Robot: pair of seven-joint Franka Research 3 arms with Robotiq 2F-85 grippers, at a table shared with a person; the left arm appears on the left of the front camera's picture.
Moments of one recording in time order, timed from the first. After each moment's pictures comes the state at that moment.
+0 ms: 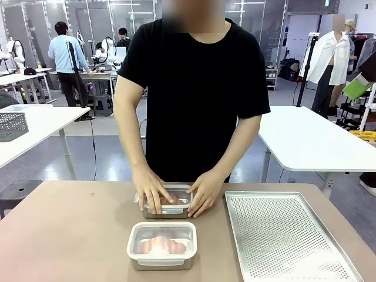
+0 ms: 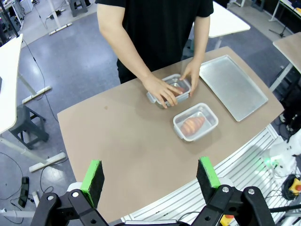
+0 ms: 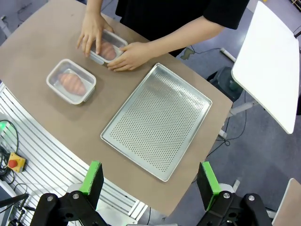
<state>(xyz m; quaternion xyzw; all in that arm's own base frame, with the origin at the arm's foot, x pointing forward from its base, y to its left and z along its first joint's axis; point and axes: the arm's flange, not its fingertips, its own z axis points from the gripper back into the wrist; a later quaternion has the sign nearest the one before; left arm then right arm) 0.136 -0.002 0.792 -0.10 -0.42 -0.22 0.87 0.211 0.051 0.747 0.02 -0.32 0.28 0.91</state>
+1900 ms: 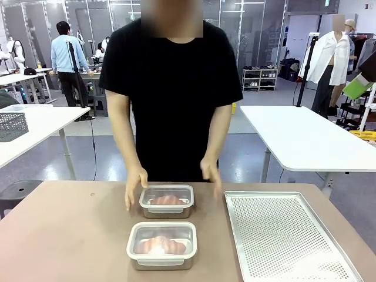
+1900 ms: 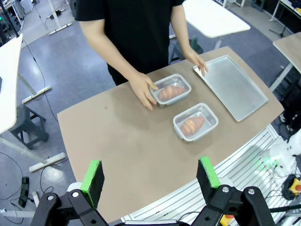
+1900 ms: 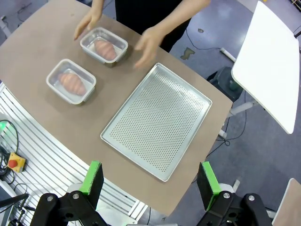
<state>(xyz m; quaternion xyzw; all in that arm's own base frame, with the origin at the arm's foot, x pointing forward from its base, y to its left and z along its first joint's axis) 0.136 -0.002 0.792 -0.10 -0.42 -0.22 0.87 0.211 0.051 0.747 0.02 -0.32 0.28 0.91</state>
